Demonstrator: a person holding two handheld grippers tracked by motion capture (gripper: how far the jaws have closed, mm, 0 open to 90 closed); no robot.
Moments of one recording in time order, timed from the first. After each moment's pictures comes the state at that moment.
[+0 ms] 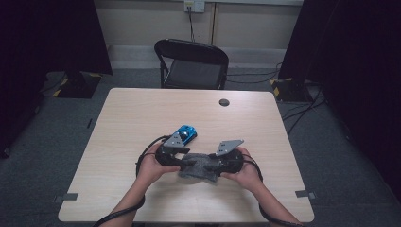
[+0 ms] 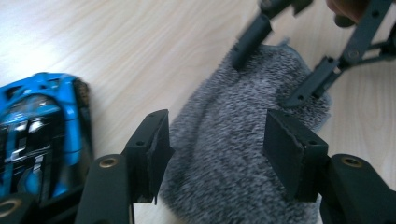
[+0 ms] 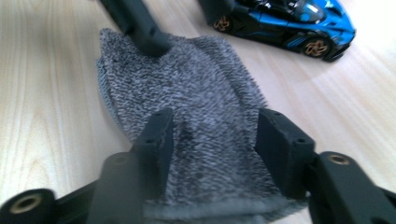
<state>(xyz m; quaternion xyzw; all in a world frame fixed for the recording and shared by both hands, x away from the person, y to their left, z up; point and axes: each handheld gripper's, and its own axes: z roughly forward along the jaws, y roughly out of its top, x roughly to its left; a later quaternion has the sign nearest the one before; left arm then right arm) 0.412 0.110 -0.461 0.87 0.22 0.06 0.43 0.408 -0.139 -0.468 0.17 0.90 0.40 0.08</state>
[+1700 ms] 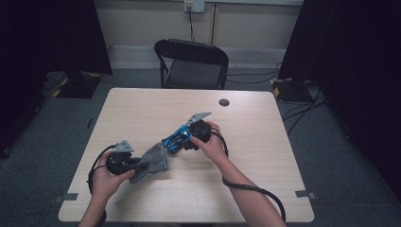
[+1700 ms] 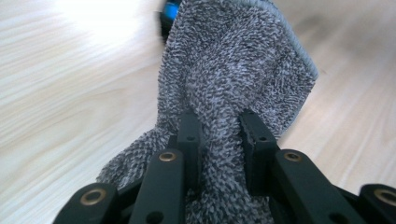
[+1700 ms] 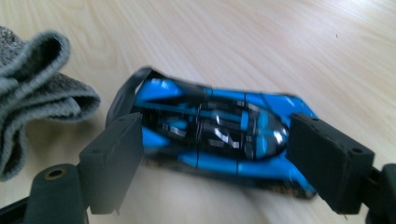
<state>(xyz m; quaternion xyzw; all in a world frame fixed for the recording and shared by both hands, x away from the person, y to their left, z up) 0.368 0.254 -0.455 0.82 0.40 0.09 0.39 0.497 -0.039 -0.463 0.26 0.87 0.41 0.09</state>
